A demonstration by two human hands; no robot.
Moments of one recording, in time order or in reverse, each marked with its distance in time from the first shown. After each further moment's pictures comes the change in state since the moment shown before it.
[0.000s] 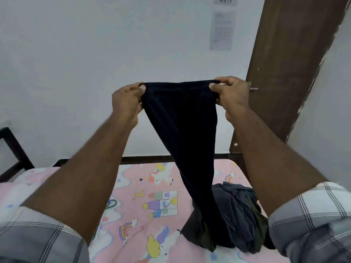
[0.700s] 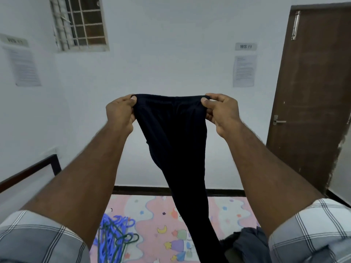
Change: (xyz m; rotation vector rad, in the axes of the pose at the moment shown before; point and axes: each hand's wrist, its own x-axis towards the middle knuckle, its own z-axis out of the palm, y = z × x) left_hand 0.037 0.117 -0.066 -0.076 0.200 0.145; right_hand -0.018 -0.066 0.105 0.324 -0.208 0.027
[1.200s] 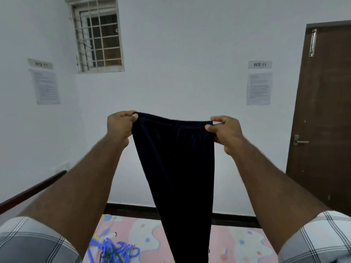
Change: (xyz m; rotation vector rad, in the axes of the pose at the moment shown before) left_hand 0.075 0.011 -0.004 0.315 0.056 0.113; right_hand 0.083 0.035 0.017 -0.251 -0.023 0.034
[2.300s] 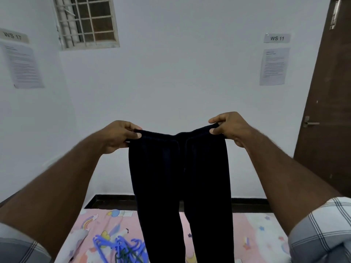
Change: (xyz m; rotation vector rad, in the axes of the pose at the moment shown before) left_hand 0.161 -0.094 -0.123 0.417 -0.640 -0.242; right_hand 0.063 0.078 0.133 -0.432 -0.174 0.072
